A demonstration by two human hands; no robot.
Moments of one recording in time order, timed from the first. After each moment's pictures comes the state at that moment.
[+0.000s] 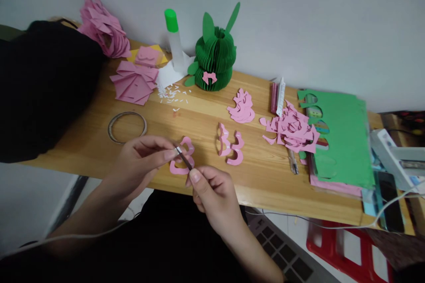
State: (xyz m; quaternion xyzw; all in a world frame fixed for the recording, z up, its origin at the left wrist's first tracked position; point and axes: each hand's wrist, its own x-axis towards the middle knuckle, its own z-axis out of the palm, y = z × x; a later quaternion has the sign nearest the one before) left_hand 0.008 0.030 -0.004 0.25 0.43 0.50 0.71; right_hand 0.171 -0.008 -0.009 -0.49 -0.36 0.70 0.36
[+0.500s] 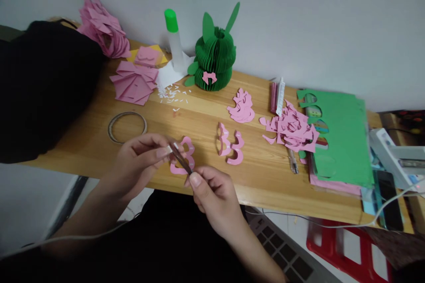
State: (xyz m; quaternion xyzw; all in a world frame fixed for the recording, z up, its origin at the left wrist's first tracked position) left_hand 0.003 0.030 -0.006 0.26 0.40 0.51 0.71; right_hand 0.173 -0.009 -0.008 -0.46 -0.39 0.71 0.37
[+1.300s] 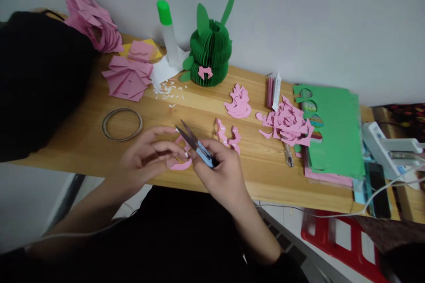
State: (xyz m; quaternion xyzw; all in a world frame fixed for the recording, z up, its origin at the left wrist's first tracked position) left_hand 0.000 0.018 -0.015 0.41 0.44 0.42 0.68; right_hand 0.180 0.025 0.001 -0.56 -0.57 0.48 0.35
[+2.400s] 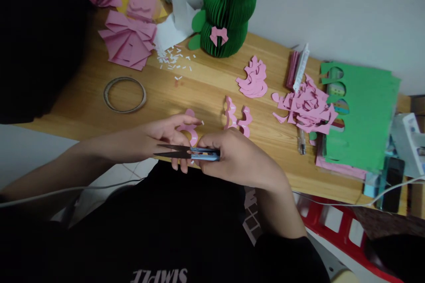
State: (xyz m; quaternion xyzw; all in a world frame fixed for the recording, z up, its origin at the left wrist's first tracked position) left_hand -0.005 0.042 -0.012 0.40 0.33 0.21 0.83; right_hand 0.203 0.051 0.021 -0.37 -0.72 0.58 0.08
